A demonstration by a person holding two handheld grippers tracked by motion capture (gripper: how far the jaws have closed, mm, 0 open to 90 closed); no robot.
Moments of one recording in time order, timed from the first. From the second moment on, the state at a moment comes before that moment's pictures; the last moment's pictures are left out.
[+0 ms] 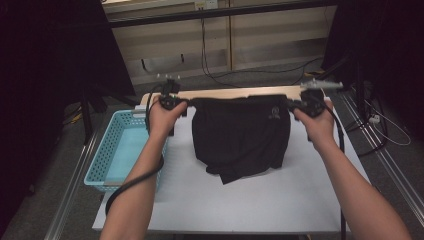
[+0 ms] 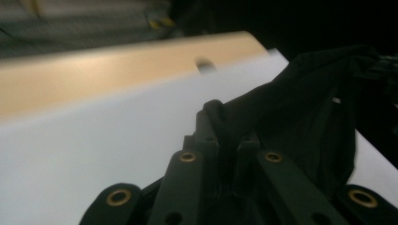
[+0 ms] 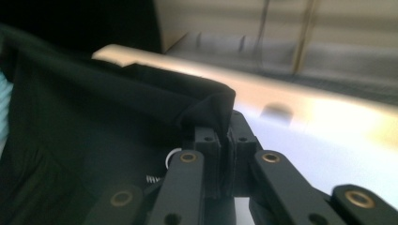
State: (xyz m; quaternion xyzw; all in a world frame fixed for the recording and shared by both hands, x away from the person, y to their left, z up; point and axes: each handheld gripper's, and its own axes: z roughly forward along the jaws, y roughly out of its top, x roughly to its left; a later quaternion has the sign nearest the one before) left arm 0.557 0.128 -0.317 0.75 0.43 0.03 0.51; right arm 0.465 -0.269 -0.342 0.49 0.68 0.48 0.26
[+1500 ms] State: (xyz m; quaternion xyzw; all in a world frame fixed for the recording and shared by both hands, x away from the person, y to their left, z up) left arm 0.432 0.122 -0.427 0.81 0.35 0.09 0.46; right arm 0.338 -0.235 -0.442 0.50 0.73 0.41 0.24
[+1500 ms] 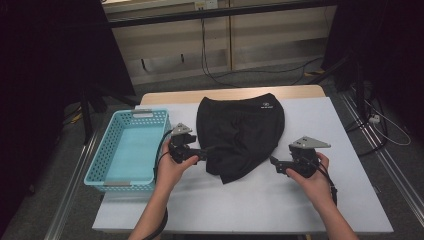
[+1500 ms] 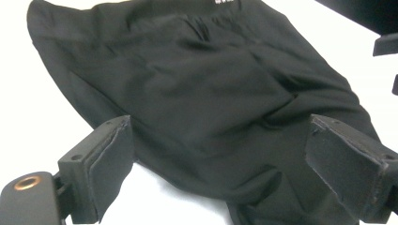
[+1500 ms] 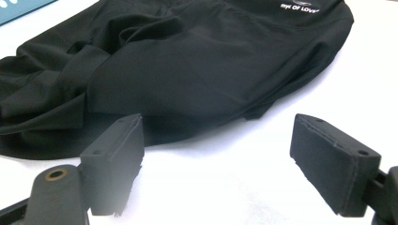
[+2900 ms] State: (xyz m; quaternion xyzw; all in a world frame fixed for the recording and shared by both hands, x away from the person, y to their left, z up) left arm 0.416 0.124 -0.419 0.82 0.33 0.09 0.47; right arm 0.365 -0.191 -0.464 0.46 0.78 0.36 0.20
